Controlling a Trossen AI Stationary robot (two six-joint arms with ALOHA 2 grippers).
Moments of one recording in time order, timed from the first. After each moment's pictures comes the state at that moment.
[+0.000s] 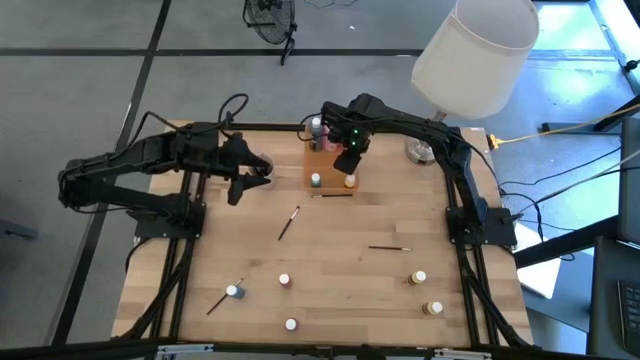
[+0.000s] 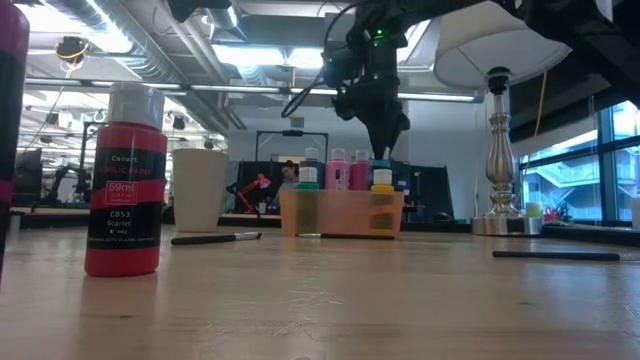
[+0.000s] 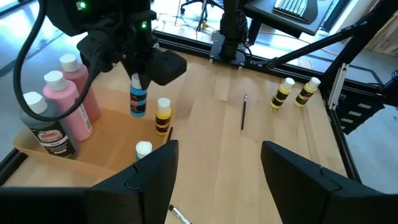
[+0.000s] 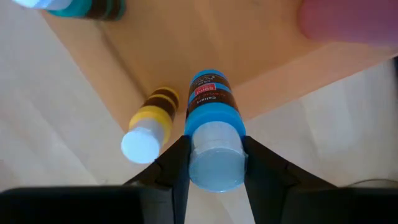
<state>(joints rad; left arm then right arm) 0.19 0.91 1.12 -0.66 0.08 -0.17 -0.42 2.15 2.05 -1.47 -0.03 0.04</state>
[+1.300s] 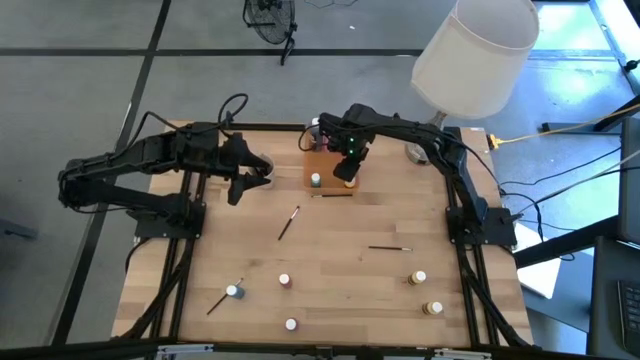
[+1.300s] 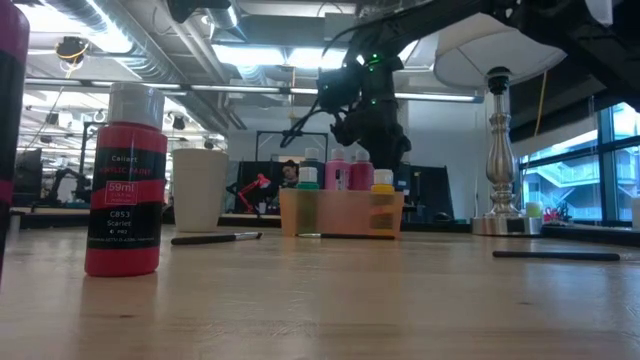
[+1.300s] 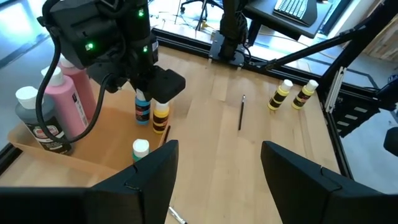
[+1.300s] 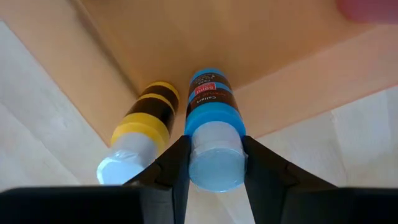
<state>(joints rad) 0.19 0.91 1.12 -0.66 0.09 -0.20 -0.42 2.19 1.95 -1.41 -0.04 0.04</state>
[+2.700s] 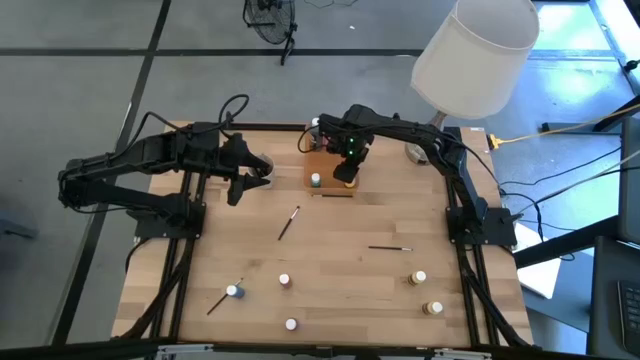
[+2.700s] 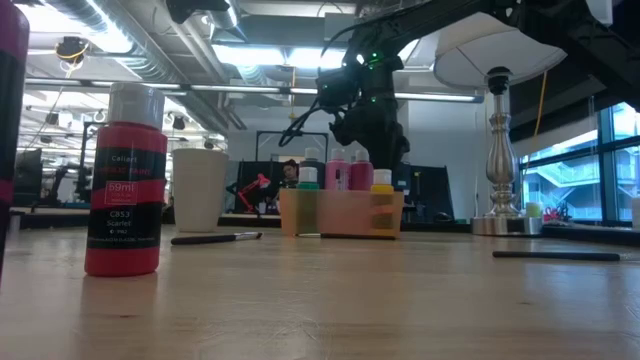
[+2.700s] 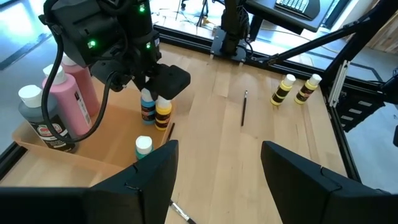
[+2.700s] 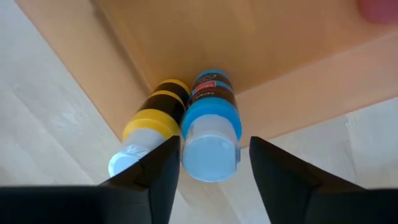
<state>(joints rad) 0.19 0.91 1.12 -0.68 0.08 -0.18 -0.41 2.19 1.95 -1.41 -0.08 0.02</state>
